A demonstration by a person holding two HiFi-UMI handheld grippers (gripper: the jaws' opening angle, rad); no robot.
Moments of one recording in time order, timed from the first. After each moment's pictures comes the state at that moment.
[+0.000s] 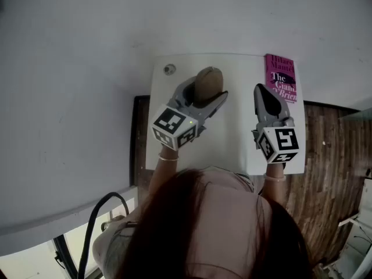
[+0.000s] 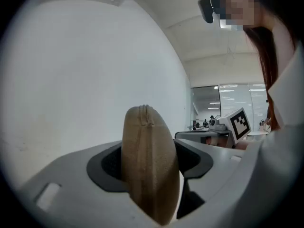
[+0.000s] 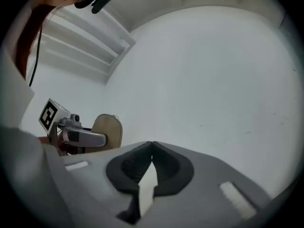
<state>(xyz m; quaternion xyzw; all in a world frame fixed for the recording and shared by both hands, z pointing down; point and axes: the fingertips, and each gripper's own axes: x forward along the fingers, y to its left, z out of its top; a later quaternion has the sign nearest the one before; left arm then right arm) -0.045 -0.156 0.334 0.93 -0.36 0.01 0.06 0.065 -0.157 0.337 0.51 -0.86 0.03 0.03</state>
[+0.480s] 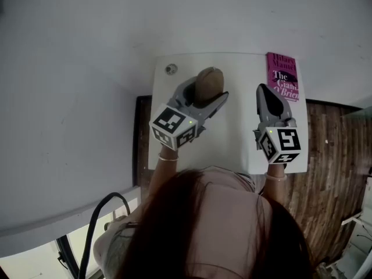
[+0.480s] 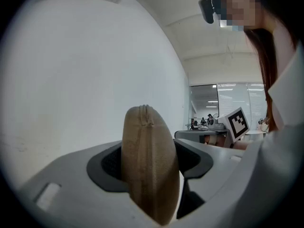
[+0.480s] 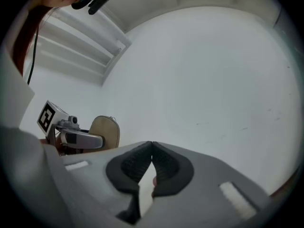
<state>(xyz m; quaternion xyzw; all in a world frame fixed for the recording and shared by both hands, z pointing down) -0.046 -0.154 0.336 0.93 -0.35 0.02 0.06 0.070 -0.155 0.339 0.52 -0.85 0.05 0.02</state>
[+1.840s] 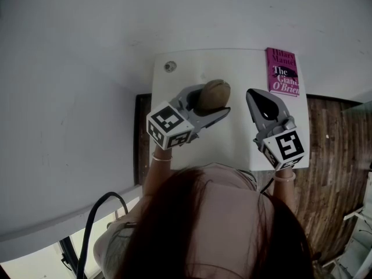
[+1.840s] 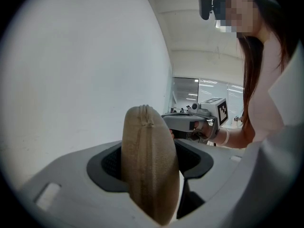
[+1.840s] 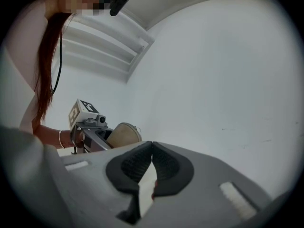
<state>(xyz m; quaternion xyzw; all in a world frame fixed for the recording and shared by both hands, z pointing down) -0.031 -0.113 0.359 0.97 -0.22 0.09 0.09 0.027 -0.119 0.328 0.41 -0.91 0.01 0.07</state>
